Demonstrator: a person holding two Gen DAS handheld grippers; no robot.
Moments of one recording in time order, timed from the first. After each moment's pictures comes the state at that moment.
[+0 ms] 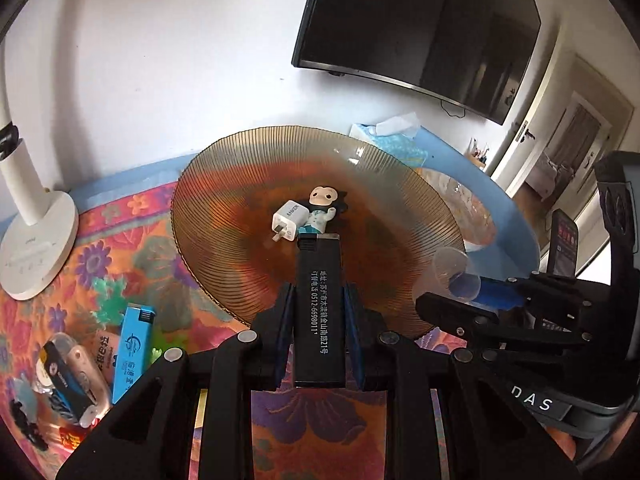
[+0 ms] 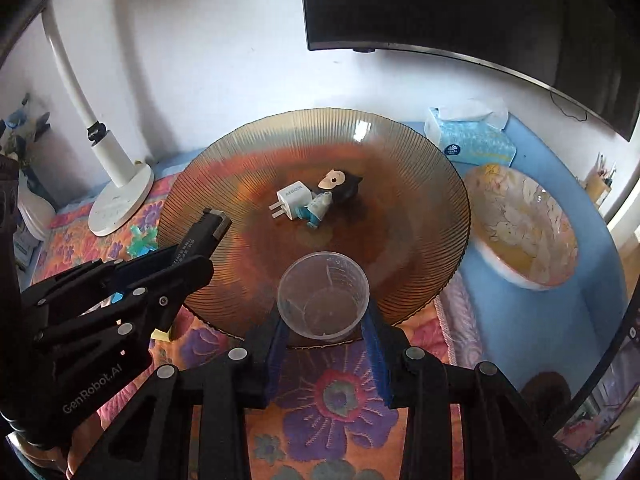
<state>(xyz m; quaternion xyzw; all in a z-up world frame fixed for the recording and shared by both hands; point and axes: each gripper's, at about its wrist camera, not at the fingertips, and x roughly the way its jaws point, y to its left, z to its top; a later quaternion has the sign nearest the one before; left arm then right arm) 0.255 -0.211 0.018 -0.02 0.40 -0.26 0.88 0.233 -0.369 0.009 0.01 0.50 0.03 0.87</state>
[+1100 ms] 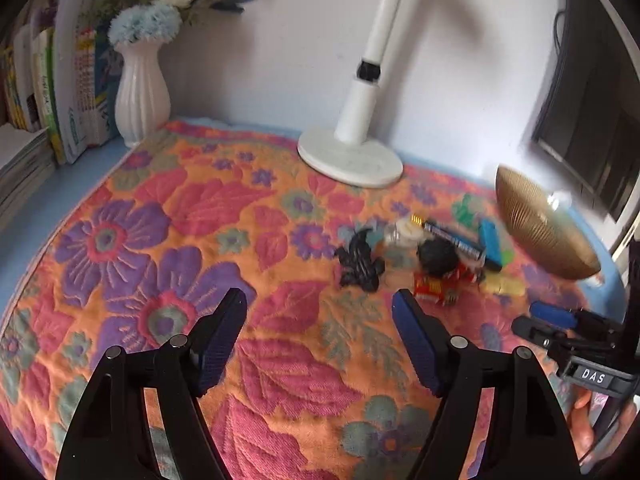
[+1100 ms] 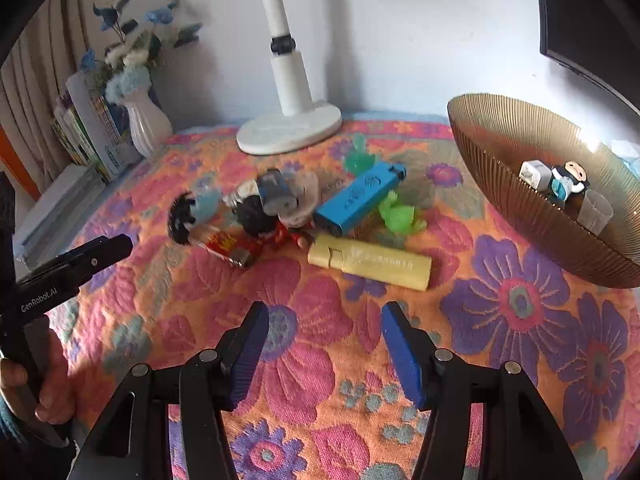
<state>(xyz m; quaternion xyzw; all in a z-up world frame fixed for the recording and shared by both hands) 0.124 0.059 -0.035 -0.12 0.33 0.02 0.94 0.173 -0.203 -0.056 -0.02 0.45 0.23 0.87</state>
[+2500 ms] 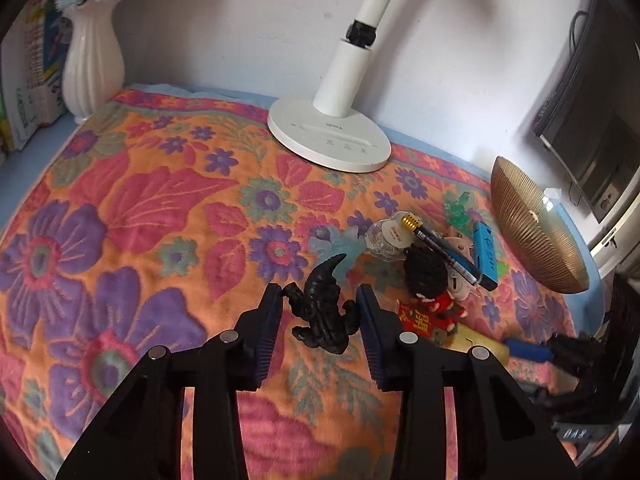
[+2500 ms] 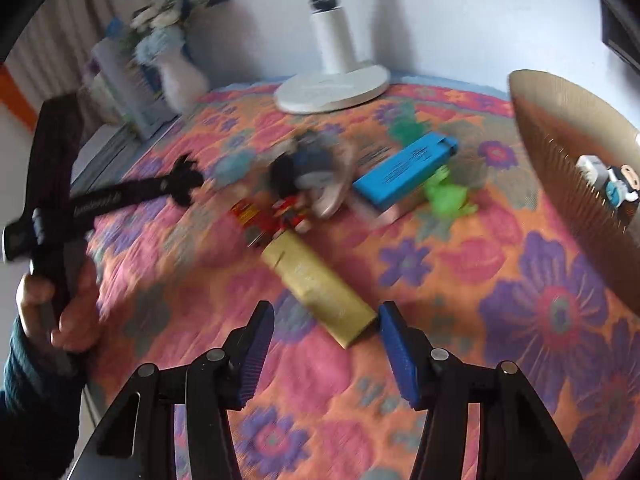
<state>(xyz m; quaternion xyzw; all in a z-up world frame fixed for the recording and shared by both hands) 0.172 0.066 -0.041 -0.16 0.40 -0.04 0.90 0.184 -0.192 -0.065 -0.05 0.51 0.32 0.80</state>
